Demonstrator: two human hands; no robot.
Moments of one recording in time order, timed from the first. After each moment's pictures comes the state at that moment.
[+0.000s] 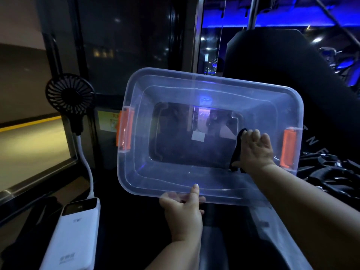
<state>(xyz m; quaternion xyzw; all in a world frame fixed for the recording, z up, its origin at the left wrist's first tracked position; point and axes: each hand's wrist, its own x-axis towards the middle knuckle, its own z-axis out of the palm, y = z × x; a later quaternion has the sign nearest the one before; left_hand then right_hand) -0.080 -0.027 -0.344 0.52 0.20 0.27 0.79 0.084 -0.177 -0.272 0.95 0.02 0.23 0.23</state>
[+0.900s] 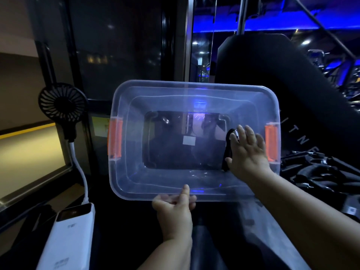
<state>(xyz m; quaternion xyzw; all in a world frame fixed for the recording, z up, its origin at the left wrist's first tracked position) -0.074 -0.027 -0.344 0.44 0.20 0.29 0.82 0.034 -0.174 -0.265 0.95 0.09 0.30 0.07</state>
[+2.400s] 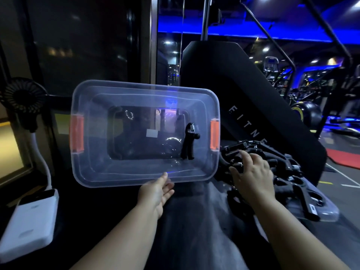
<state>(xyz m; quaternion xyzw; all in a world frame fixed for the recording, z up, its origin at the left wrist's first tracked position) -0.091 -0.062 -0.332 0.47 0.17 0.03 0.87 -0.077 -0.304 -0.308 0.93 -0.06 0.34 -0.14</state>
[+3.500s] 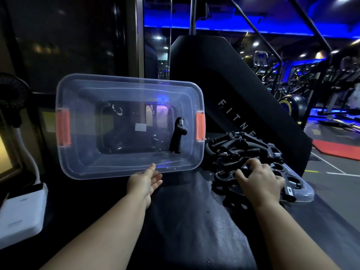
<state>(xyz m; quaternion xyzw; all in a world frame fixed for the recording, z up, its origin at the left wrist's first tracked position) -0.093 -0.070 -0.336 0.49 0.17 0.06 0.85 -0.120 -0.348 -0.325 0.92 -0.18 0.30 -0.16</state>
